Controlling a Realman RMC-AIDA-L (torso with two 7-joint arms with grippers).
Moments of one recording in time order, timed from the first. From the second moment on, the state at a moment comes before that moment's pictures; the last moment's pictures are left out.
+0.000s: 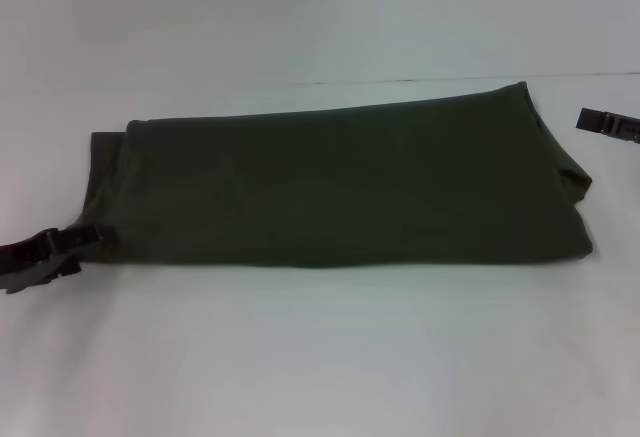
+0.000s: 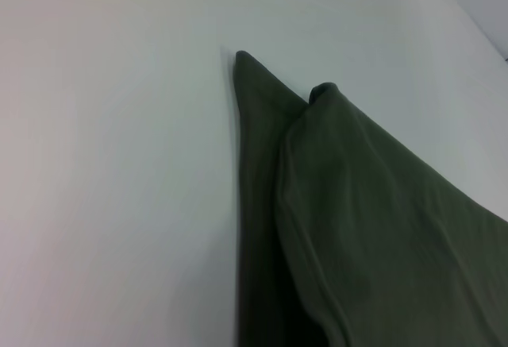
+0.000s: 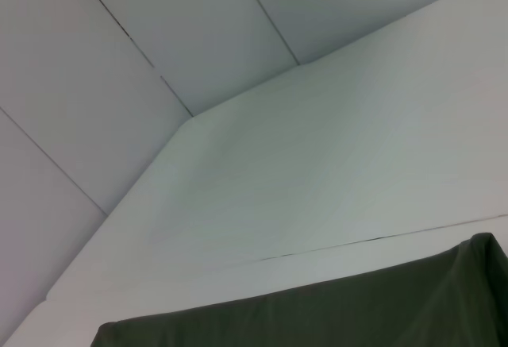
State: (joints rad) left arm -0.49 -2.01 0.55 0.61 2.21 1.20 -2.30; right arm 0.53 1.92 -0.46 -0.61 -2.00 -1.35 1.92
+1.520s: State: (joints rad) left arm -0.53 -2.02 0.57 0.63 2.23 1.10 -2.30; right arm 0.52 1.93 -0.45 -0.61 -2.00 -1.35 1.91
